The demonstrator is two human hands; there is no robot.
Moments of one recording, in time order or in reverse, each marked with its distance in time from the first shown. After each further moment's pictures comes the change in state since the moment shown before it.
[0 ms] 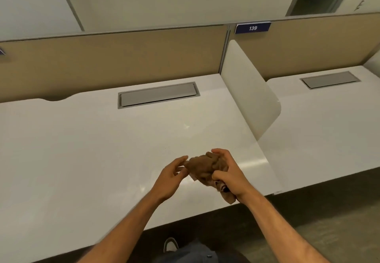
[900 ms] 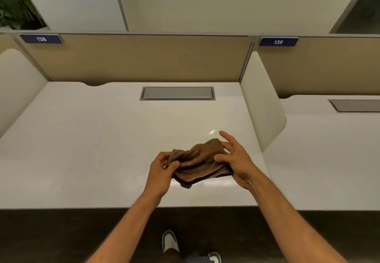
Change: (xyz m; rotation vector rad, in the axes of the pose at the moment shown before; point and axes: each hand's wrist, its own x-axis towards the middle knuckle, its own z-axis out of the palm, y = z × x) left_hand -0.064 0.042 0.044 -0.366 0.519 -0.029; right_hand -0.007 -0.050 -0.059 0.151 -0.144 -0.013
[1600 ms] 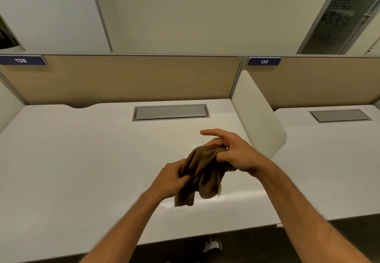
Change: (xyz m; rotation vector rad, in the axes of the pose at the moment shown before) left_hand 0.084 0.032 -0.029 0.540 -0.457 0.224; right_hand 0.024 -0.099 0.053 -0.580 -0.138 -0.228
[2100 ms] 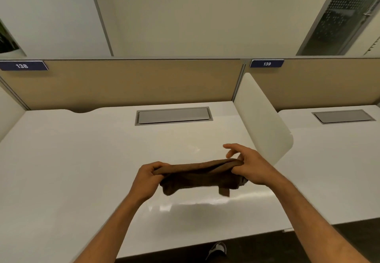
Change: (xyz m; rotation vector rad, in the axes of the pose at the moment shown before) left_hand -0.001 -0.051 -0.063 -0.211 0.230 -0.052; right_hand 0.006 0.043 -0.009 -0.240 0.128 0.140
